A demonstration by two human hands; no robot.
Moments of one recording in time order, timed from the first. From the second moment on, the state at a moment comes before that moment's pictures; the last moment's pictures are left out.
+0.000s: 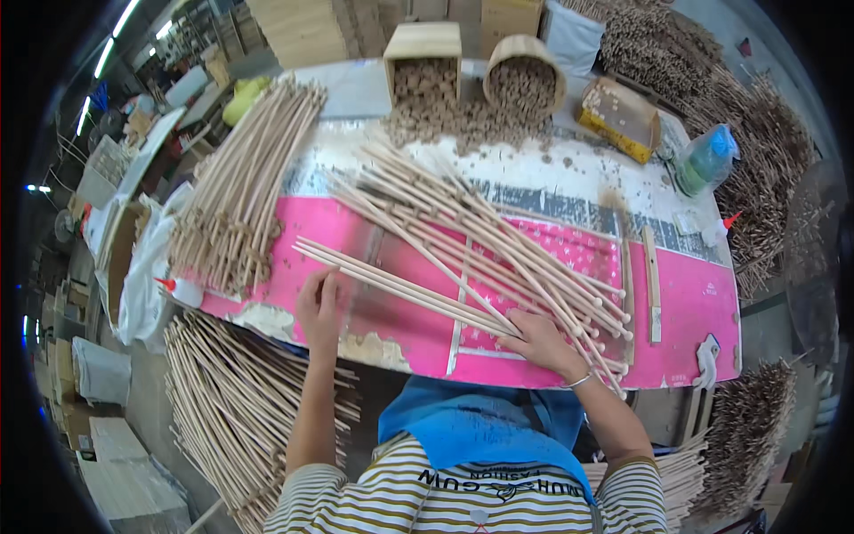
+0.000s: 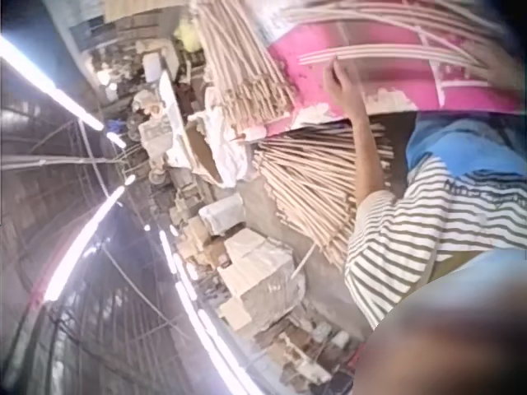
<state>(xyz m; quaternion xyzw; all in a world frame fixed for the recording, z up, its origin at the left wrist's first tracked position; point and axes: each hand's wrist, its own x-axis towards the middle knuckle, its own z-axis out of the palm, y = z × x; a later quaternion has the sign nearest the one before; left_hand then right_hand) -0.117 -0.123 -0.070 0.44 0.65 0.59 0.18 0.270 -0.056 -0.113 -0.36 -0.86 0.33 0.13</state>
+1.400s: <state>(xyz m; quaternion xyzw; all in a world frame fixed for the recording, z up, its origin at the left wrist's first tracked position) -0.043 0.304 -0.145 0.71 0.67 0.21 0.03 0.361 0.054 0.021 -0.40 -0.38 0.64 0.53</state>
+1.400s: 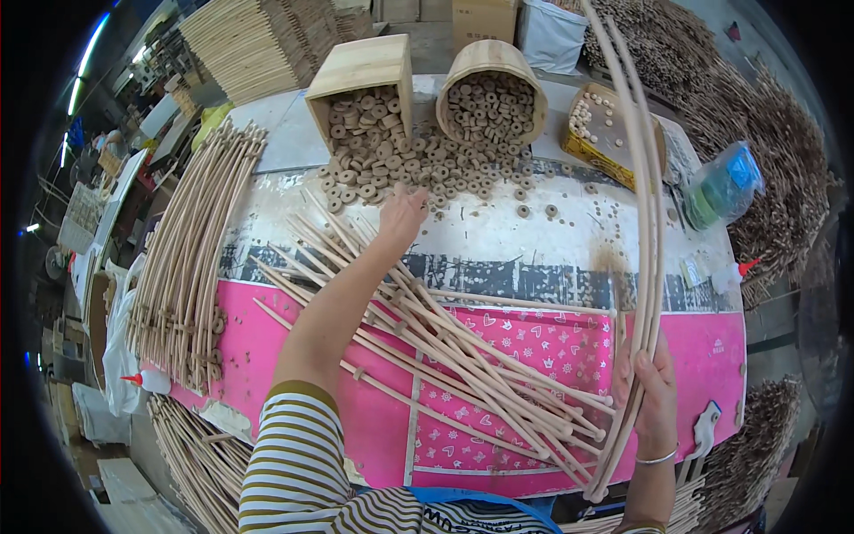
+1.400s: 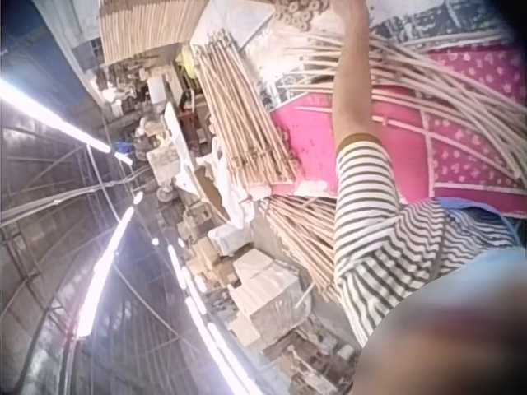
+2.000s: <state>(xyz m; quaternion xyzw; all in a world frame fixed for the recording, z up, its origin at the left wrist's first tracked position) -0.101 0.294 -0.095 0.18 0.32 0.62 0.69 0.344 0.038 -0.006 -0.55 -0.46 0.63 0.30</state>
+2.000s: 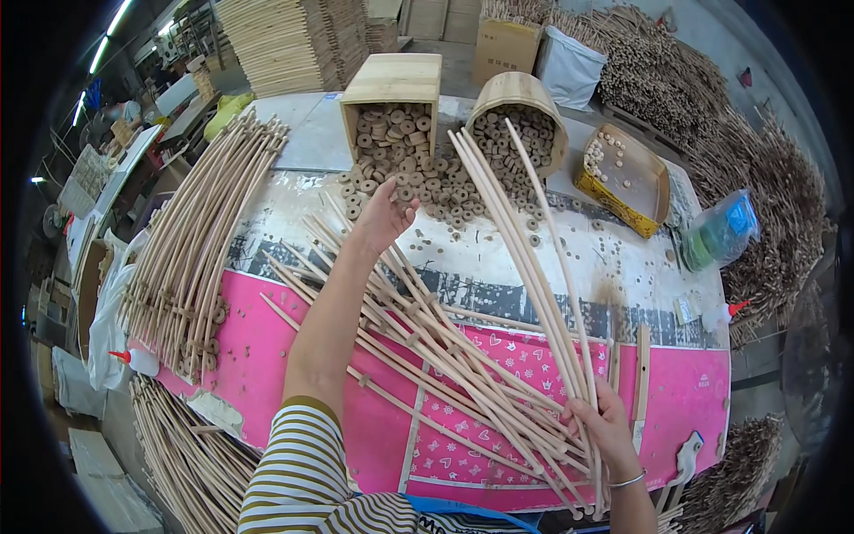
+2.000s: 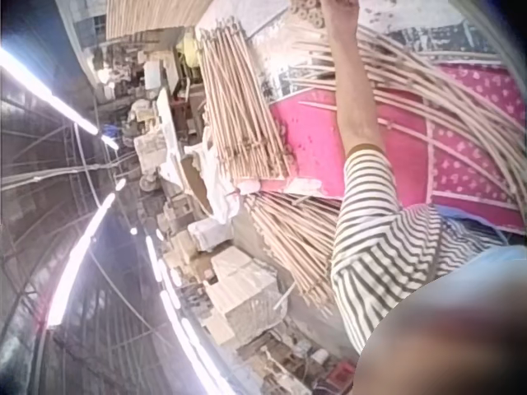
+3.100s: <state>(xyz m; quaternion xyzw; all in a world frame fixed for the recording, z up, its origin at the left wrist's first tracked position) -0.127 0.260 -0.082 0.30 0.44 0.58 0.62 0.346 0.036 -0.027 -0.56 -0.55 0.56 0.26</state>
